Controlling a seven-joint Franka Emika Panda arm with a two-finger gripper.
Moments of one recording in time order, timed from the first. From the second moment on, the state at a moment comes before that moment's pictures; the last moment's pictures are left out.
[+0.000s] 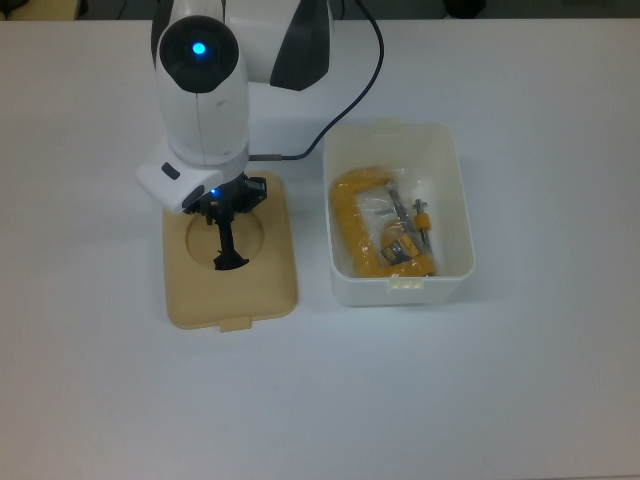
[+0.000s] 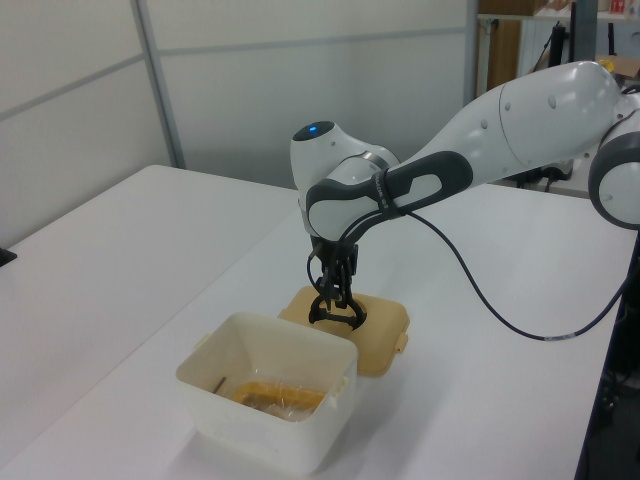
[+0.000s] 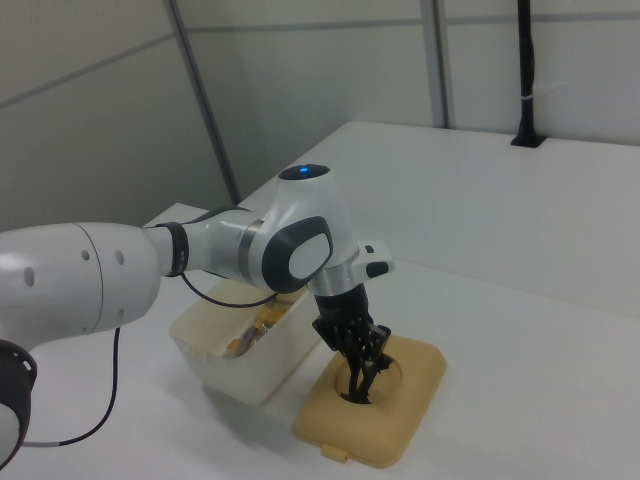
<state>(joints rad) 0.03 0.40 -0.04 -1.66 -0.09 2.04 -0.09</state>
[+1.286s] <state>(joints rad) -0.08 0.22 -0.04 -1.51 -0.06 1.72 -0.21</state>
